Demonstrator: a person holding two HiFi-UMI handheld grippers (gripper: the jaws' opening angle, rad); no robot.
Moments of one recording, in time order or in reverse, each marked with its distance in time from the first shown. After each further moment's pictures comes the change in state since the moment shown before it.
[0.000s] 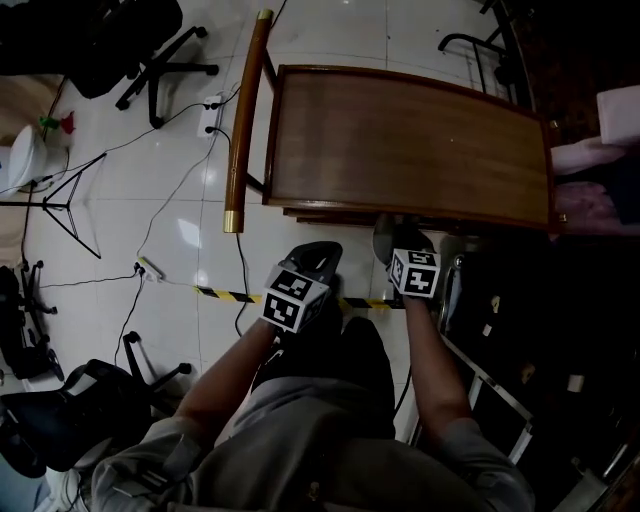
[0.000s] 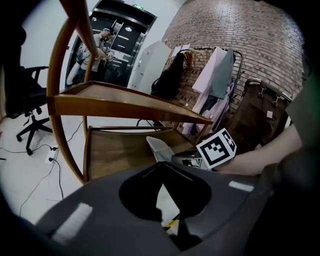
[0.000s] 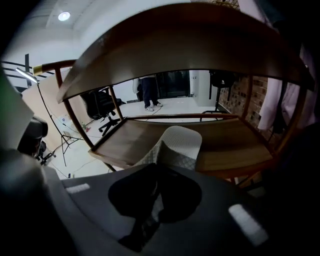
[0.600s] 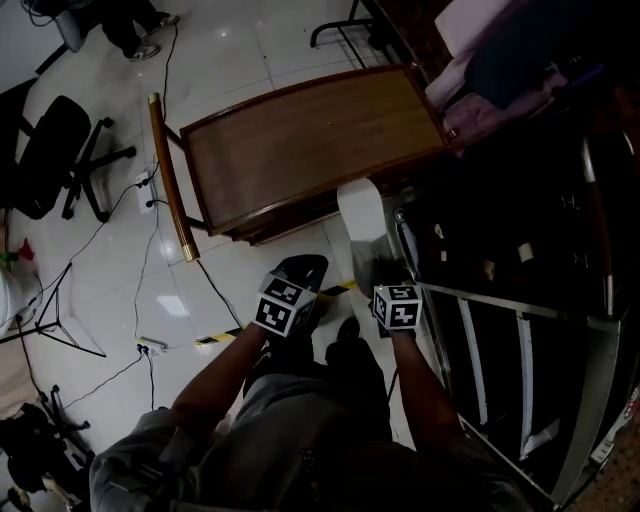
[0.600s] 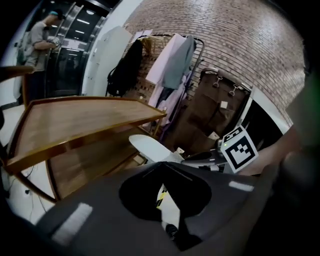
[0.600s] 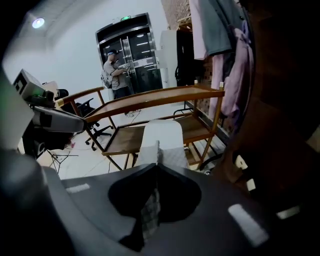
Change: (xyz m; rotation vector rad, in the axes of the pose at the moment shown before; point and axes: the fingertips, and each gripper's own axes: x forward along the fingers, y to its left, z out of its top) left arm -0.034 -0.139 0.025 0.262 0.165 -0.353; right arm -0.216 0.002 -0.057 0.243 -0.022 -0.202
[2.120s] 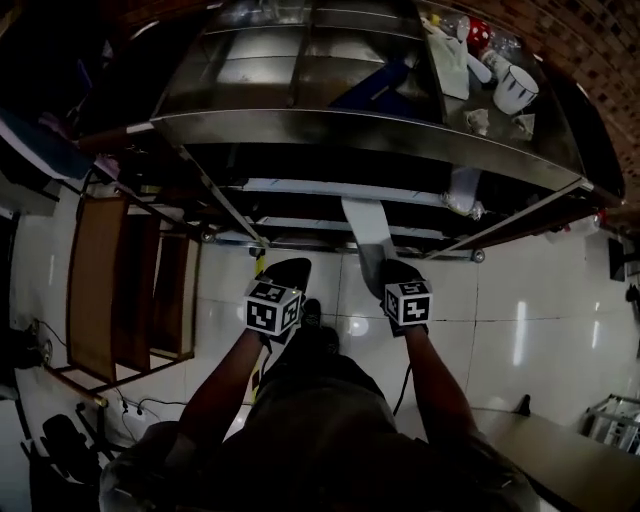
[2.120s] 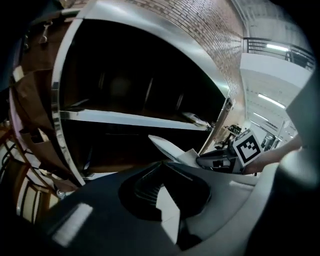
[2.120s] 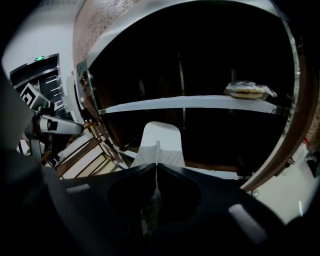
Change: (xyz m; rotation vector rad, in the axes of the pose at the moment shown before) left arm 0.074 -0.550 -0.122 0.603 0.279 -0.664; right arm -0.488 -0.191 -0.395 0.751 -0.285 -0.719
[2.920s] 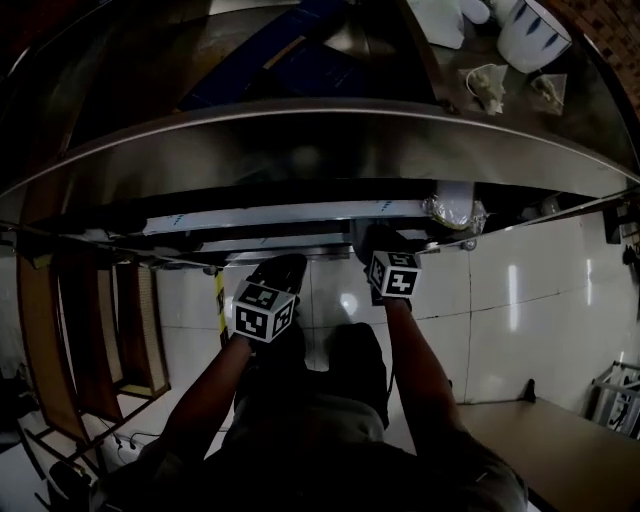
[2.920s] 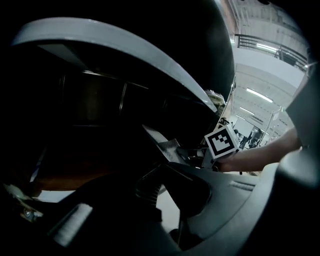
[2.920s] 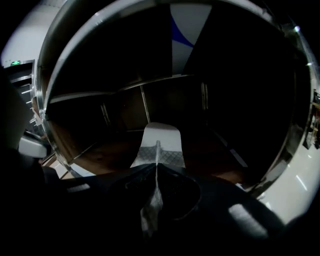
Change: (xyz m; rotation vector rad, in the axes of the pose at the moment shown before) left arm 0.209 -0.007 -0.026 0.083 0.049 -0.160; right arm 0.150 -0.182 -0.017 0.176 -0.141 -0.204
